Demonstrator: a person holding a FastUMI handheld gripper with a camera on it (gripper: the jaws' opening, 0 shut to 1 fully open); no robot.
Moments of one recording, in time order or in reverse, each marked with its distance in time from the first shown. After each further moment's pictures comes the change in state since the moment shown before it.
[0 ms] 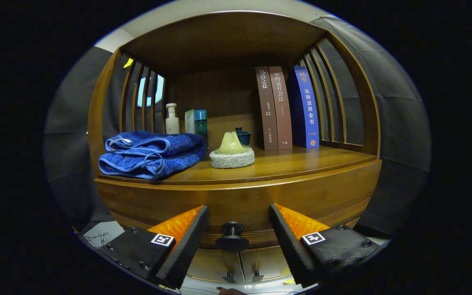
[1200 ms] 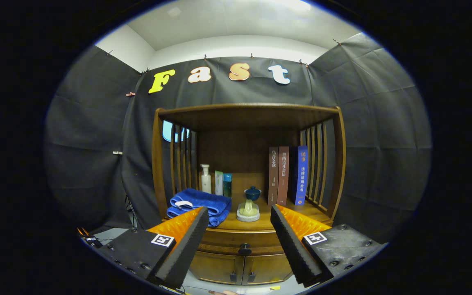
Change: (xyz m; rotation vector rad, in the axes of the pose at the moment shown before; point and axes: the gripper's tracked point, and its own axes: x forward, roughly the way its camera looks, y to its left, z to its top) arm -0.192 0.041 0.201 -0.092 -0.189 0.088
